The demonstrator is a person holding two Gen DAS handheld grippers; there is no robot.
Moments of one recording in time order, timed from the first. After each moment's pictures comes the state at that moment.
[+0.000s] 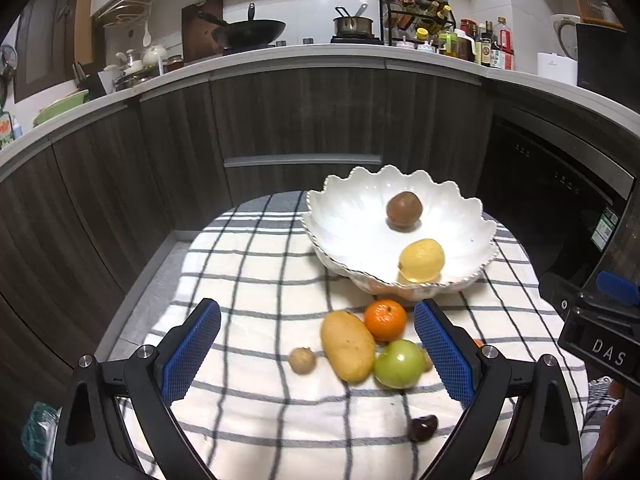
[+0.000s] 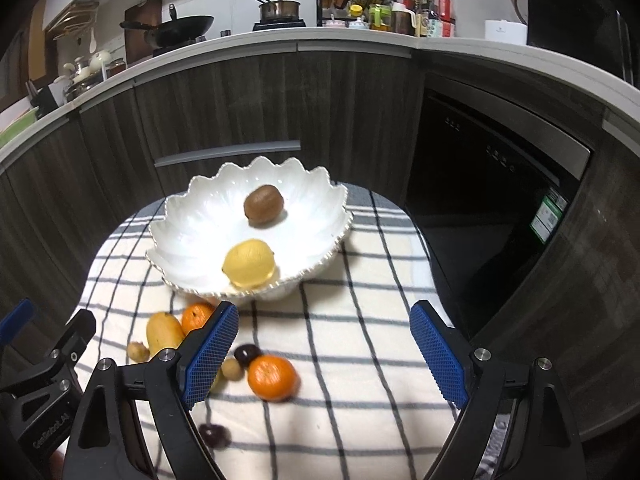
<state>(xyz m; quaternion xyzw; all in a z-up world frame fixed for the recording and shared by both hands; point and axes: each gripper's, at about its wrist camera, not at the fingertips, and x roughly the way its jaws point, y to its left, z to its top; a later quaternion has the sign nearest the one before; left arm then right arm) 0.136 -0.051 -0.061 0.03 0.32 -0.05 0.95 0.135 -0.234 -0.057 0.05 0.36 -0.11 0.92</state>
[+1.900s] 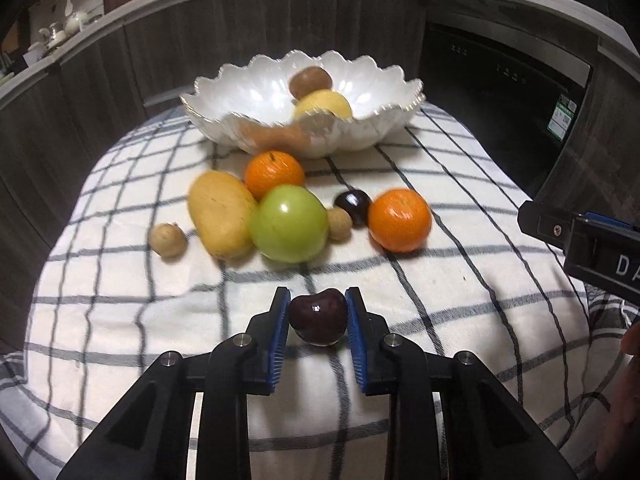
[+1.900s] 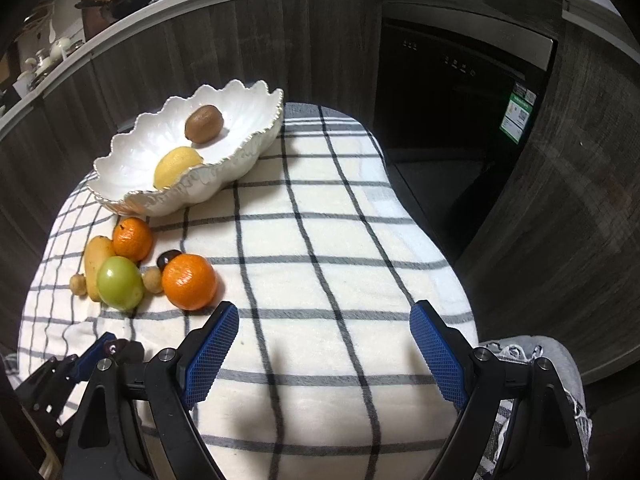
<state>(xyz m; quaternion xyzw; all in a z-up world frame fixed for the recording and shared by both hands) 0.111 -0.111 -0.160 0.06 0.42 -0.15 0.89 0.099 -0.274 -0.129 0.08 0.43 -0.14 0.89</state>
